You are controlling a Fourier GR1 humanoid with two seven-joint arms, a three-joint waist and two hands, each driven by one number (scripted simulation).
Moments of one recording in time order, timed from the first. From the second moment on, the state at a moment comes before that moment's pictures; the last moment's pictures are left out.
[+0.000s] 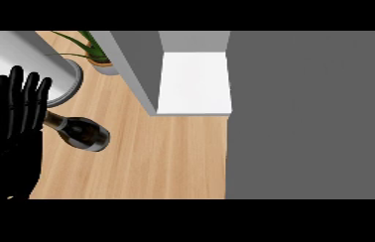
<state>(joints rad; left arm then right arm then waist) 0.01 0.09 0.01 -2.10 0.01 0.01 -0.05 0.02 -0.11 0.00 -2.10 -0.04 0.01 -0.02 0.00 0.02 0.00</state>
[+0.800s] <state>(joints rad) -0.05 0.50 0.19 -1.86 0.84 -0.59 0.10 0.16 -0.08 0.17 -2.35 -0.12 0.04 0.21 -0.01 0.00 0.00</state>
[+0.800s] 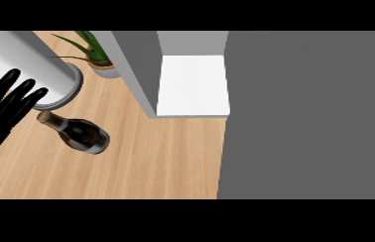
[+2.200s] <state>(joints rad) -0.08 0.67 0.34 -1.78 1.14 -0.60 0.37 0.05 -0.08 0.48 -2.51 0.03 -0.21 0.55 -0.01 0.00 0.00</state>
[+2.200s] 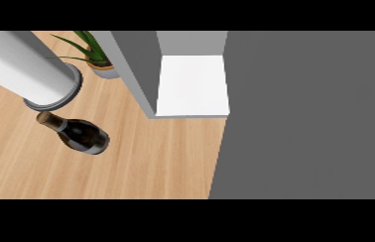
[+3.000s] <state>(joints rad) -0.14 0.52 0.32 -1.56 0.83 -0.75 0.23 -0.02 -0.14 0.51 -2.51 0.05 -0.29 0.61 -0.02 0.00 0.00</state>
